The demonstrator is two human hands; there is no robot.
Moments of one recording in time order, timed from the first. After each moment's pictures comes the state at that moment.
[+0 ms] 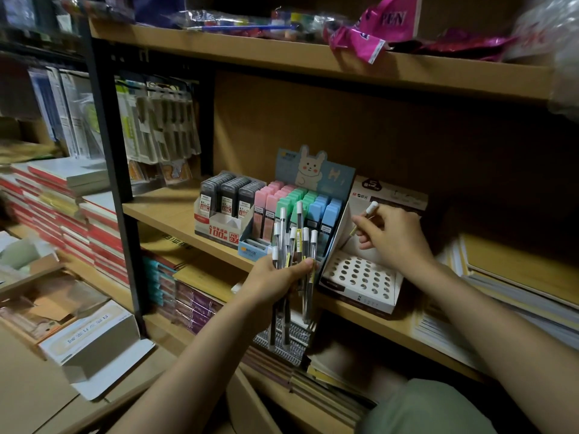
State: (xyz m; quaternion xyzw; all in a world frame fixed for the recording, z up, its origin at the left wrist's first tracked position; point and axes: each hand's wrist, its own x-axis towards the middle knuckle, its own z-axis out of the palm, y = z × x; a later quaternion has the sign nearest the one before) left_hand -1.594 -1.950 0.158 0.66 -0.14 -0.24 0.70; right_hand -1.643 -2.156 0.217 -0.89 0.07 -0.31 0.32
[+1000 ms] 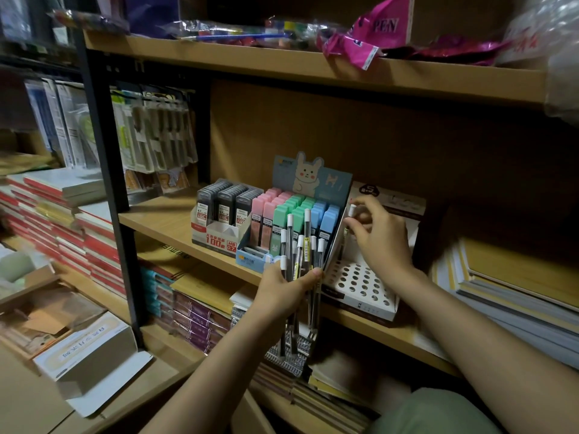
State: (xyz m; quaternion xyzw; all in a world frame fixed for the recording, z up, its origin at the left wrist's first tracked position) left_hand -1.604 -1.966 0.153 0.69 -0.13 -0.19 0.69; right_hand -1.623 -2.149 0.206 -0.88 0.06 -0.41 0.24
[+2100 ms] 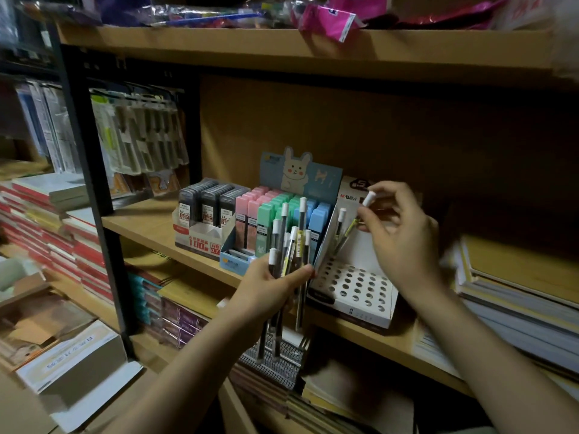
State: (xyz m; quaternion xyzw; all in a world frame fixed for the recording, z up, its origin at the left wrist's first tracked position) left_hand -1.592 -1.970 0.155 0.68 -0.21 -0.18 0.68; right_hand -1.653 -2.161 0.211 -0.81 -0.01 -0.49 0.33
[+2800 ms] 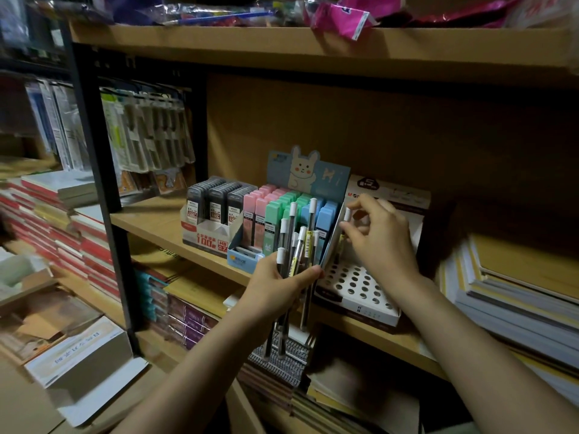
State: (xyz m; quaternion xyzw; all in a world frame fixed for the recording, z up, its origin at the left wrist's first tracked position) left_hand -1.598 -1.969 0.158 0.69 -0.21 -0.16 0.68; right_hand -1.628 -2.144 0.201 -0.88 0.06 -0.42 0.22
